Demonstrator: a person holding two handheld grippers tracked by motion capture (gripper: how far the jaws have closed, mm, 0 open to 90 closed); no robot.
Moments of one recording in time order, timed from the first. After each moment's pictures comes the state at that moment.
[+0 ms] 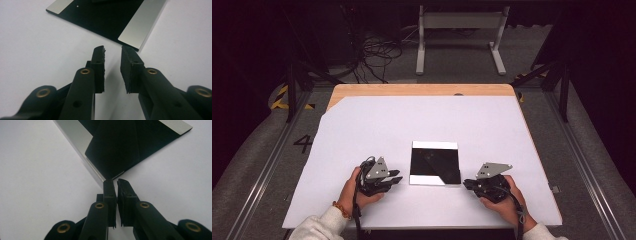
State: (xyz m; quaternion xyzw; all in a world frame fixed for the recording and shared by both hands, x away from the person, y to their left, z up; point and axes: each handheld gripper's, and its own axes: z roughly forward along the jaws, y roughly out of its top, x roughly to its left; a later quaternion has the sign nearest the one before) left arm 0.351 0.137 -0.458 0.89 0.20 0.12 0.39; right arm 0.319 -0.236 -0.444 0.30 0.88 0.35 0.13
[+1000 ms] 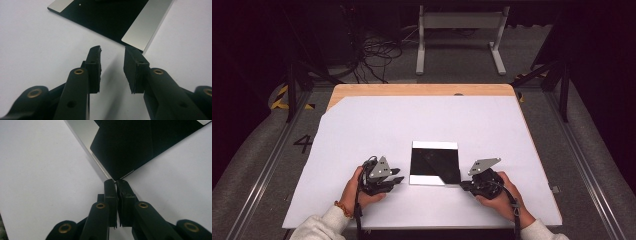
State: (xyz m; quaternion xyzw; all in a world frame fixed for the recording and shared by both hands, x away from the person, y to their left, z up) left arm 0.353 0.131 -0.460 0.89 0.21 0.13 0.39; right arm 0.331 -0.221 -0.441 0.30 0.90 0.30 0.09
